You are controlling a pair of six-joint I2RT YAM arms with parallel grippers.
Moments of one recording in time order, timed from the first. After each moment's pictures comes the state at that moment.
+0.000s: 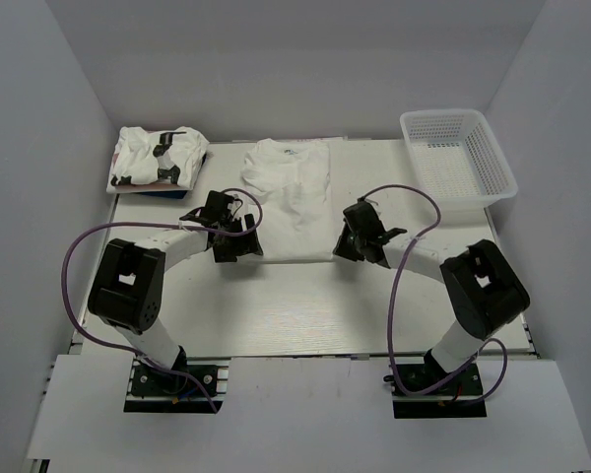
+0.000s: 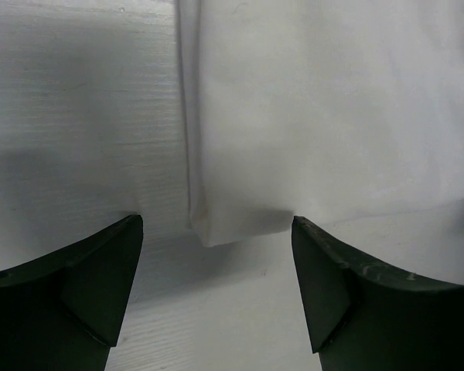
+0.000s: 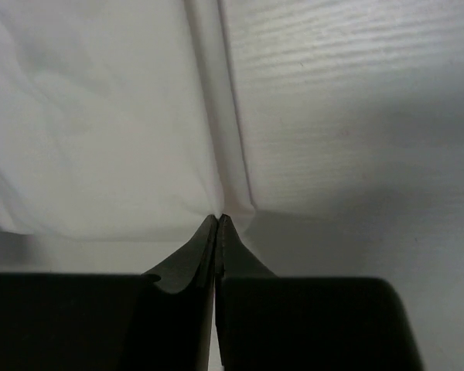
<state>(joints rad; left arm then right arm) -0.32 1.66 0.94 -0.32 0.17 -0.49 0.59 1.66 0.89 -0.10 0.08 0.77</state>
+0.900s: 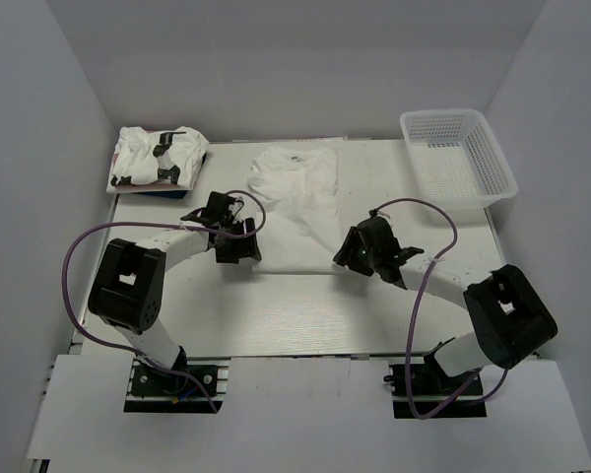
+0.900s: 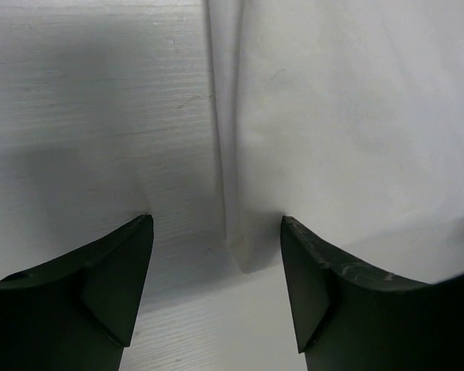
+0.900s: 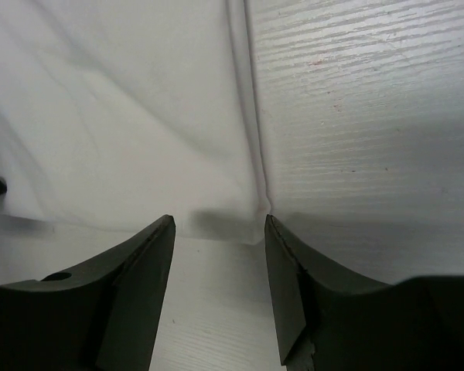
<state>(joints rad) -0.33 1.66 0.94 -0.34 0.18 -0.41 0.60 1.45 0.66 -0.02 0.05 0.80</state>
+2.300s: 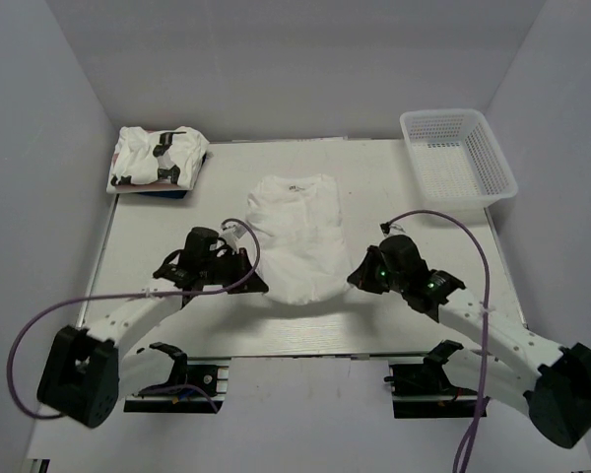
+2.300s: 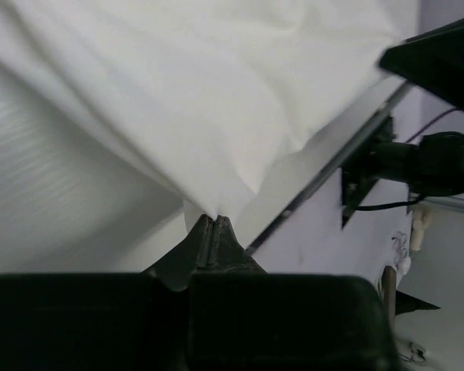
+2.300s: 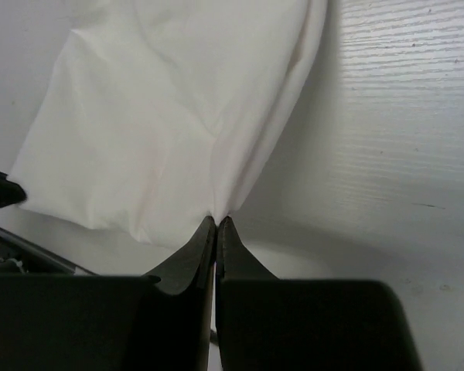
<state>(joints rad) -0.40 1.16 0.53 -0.18 0.61 -0.53 0.66 0.99 0.56 -0.29 -0.02 0.75</state>
